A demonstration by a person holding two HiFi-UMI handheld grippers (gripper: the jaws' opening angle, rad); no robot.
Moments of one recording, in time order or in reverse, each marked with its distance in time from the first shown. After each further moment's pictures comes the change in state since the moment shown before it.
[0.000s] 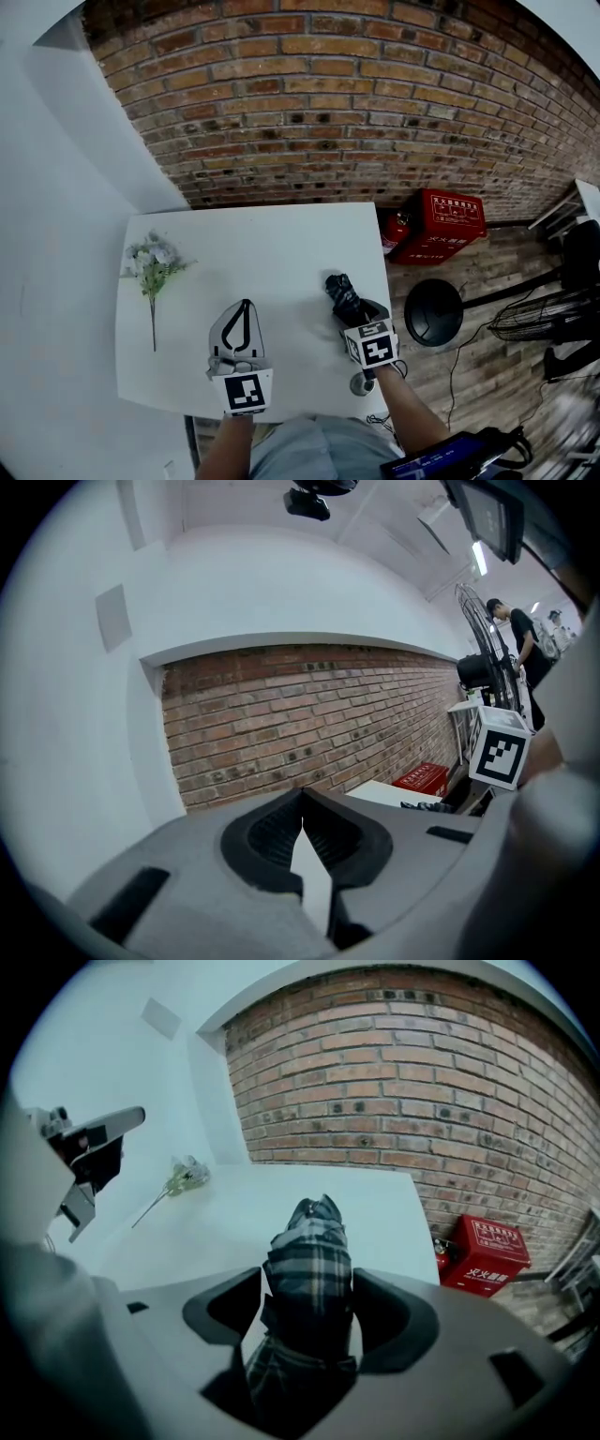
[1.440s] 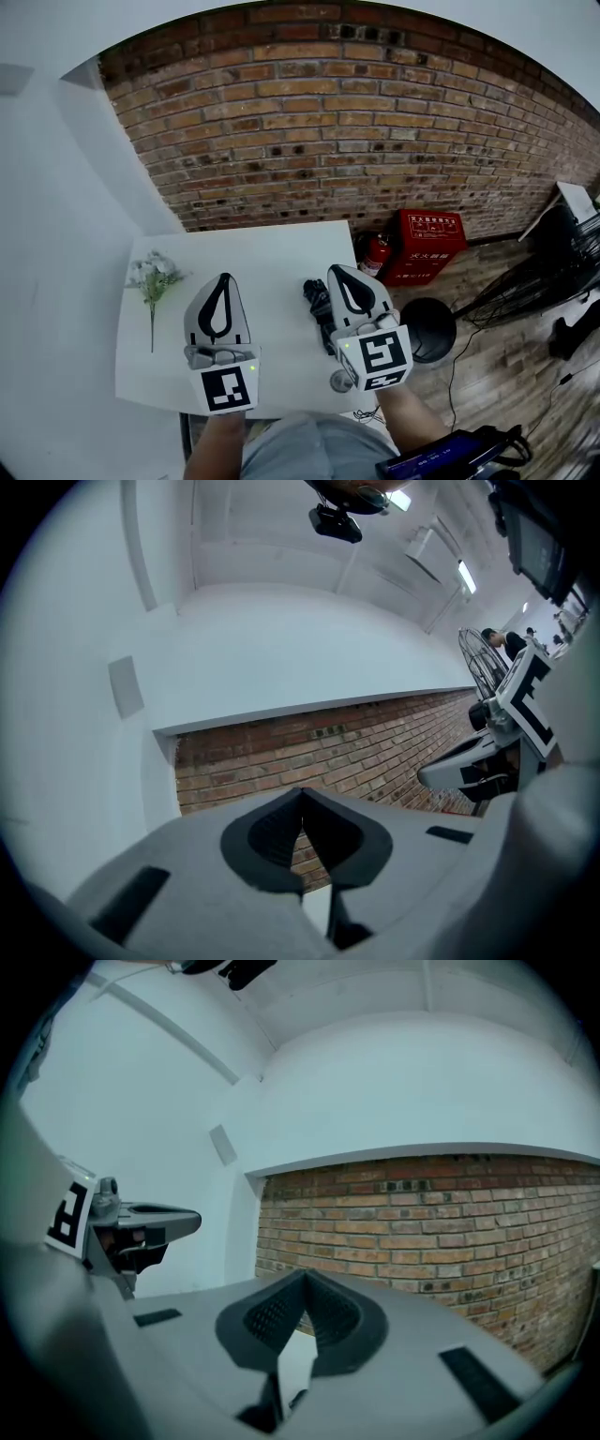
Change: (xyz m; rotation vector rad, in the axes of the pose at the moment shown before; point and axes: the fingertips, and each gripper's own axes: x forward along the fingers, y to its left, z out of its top) left arm -0.055 -0.010 0.167 0.019 -0.265 0.098; right arm -0.240 0.039 0.191 -0.173 -0.807 -0.059
